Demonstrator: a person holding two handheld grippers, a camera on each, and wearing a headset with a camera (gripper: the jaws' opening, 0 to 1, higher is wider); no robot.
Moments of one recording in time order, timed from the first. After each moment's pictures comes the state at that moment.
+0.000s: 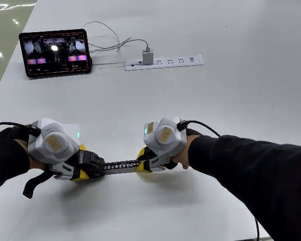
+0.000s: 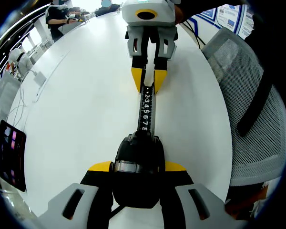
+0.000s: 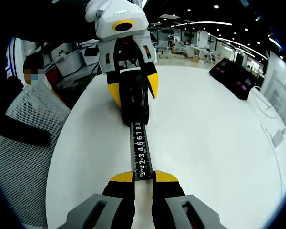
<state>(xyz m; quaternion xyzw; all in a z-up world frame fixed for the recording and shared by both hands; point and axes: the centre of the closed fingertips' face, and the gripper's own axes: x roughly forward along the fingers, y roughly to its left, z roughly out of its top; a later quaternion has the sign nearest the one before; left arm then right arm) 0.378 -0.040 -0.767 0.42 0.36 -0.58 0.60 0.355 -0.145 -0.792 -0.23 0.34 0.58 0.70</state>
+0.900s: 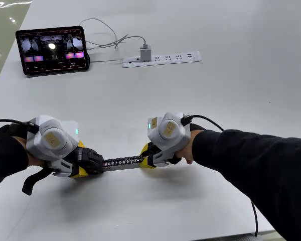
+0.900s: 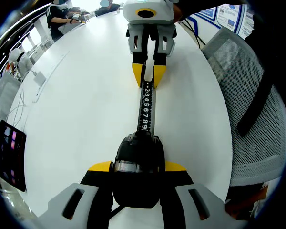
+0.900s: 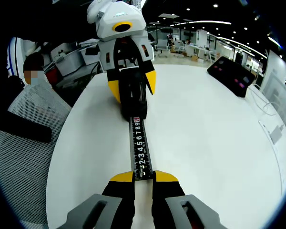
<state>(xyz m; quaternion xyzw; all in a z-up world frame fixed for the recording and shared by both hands) 0.378 -0.040 -0.769 0.42 0.36 -0.58 0.60 0.354 -0.159 -0.792 -0.23 0.35 0.57 0.70</state>
